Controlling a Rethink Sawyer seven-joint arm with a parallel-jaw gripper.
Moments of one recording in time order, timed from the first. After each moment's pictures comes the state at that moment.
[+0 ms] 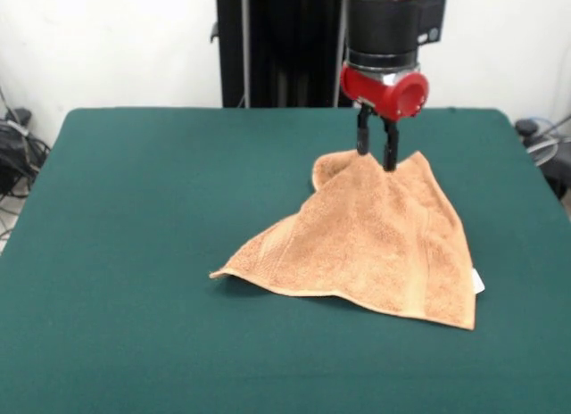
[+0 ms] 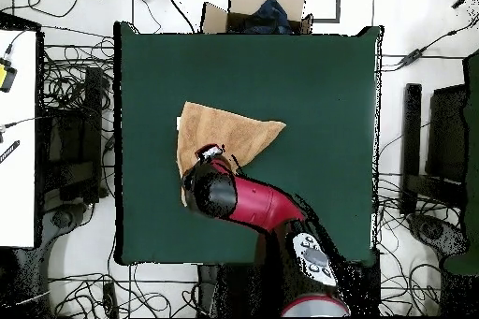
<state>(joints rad) -0.24 -0.72 0.09 2.02 0.14 0.10 2.48</state>
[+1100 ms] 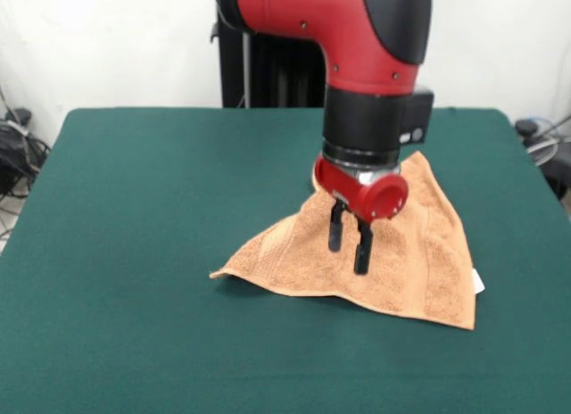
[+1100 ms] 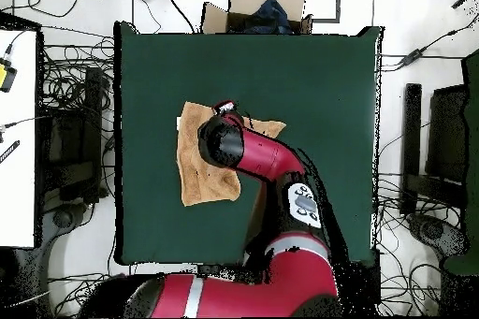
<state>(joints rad) -0.16 -0.47 -0.02 1.65 0.21 0.10 2.48</state>
